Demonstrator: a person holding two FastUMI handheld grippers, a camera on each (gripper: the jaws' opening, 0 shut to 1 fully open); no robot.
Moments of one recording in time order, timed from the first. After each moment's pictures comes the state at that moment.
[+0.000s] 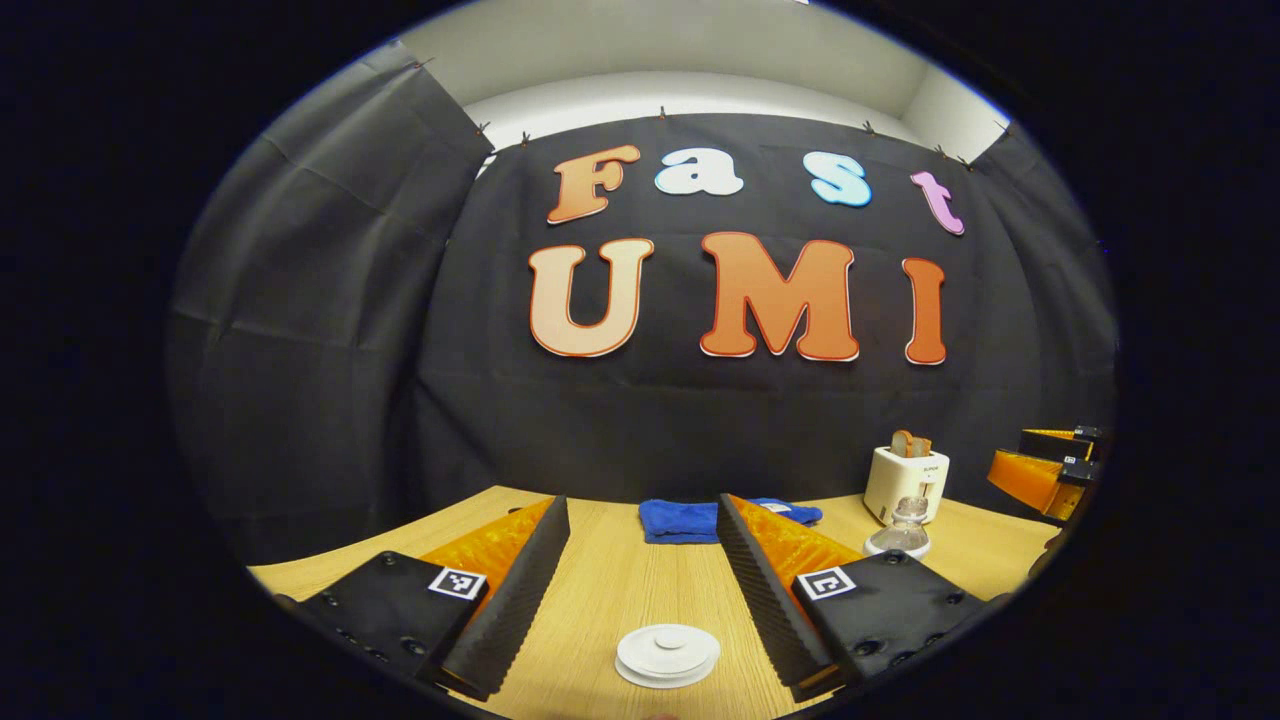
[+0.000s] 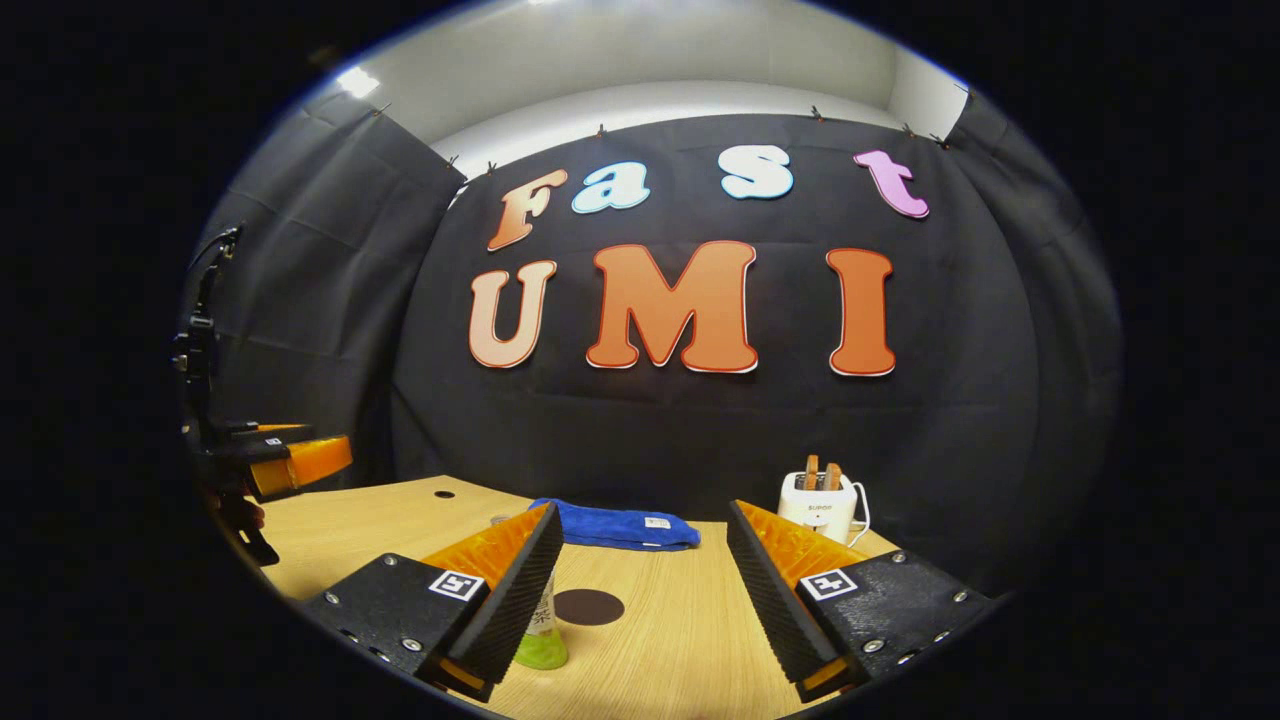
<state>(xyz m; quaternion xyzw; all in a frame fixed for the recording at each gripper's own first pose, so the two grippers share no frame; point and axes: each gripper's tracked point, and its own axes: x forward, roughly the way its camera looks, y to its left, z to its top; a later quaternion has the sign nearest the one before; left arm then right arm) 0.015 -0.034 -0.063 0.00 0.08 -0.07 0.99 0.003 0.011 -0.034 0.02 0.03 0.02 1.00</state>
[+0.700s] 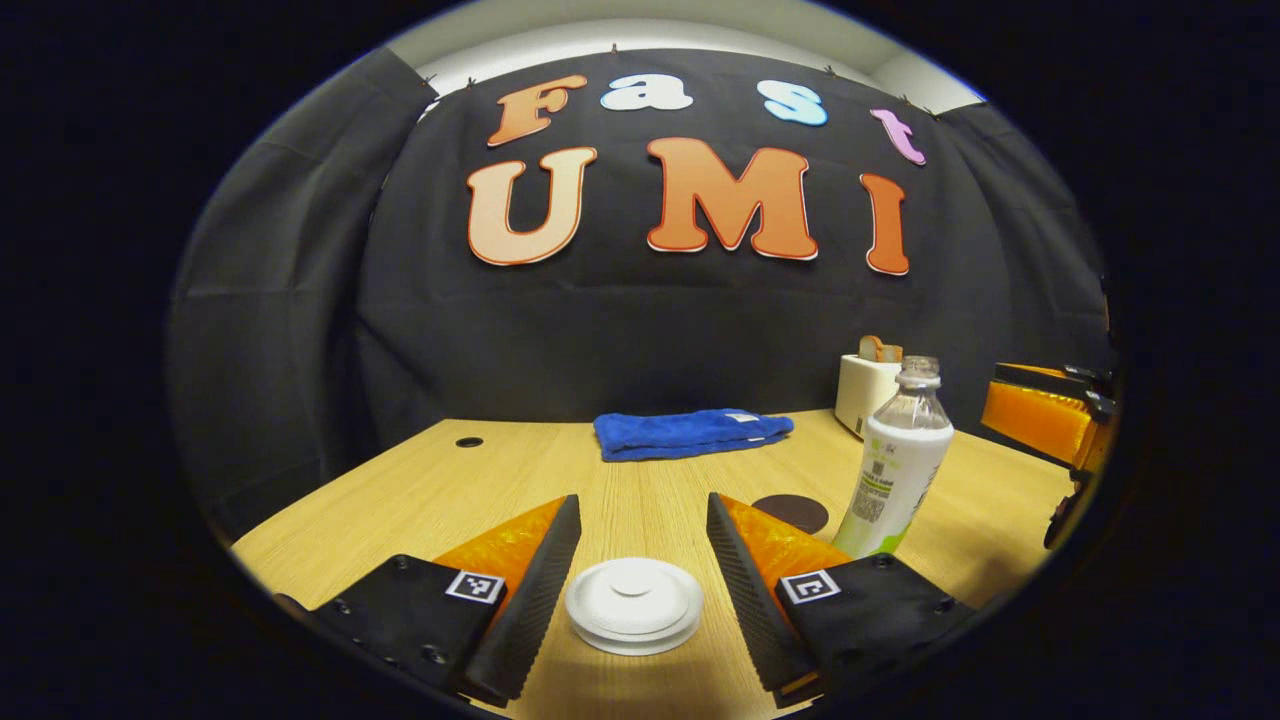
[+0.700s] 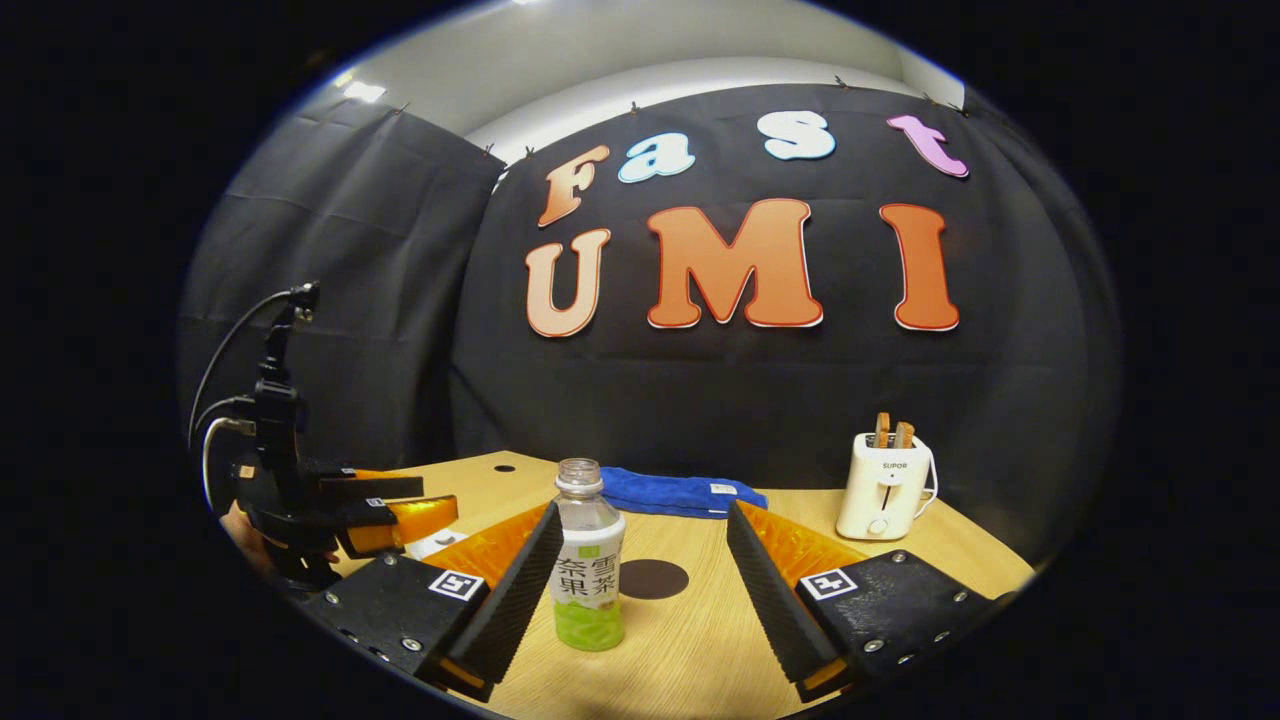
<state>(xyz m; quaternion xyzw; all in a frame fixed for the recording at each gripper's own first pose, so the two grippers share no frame) 0.013 -0.068 -0.177 0.03 0.19 -0.14 0.97 -0.002 0.055 -0.080 0.04 0.07 0.11 0.99</state>
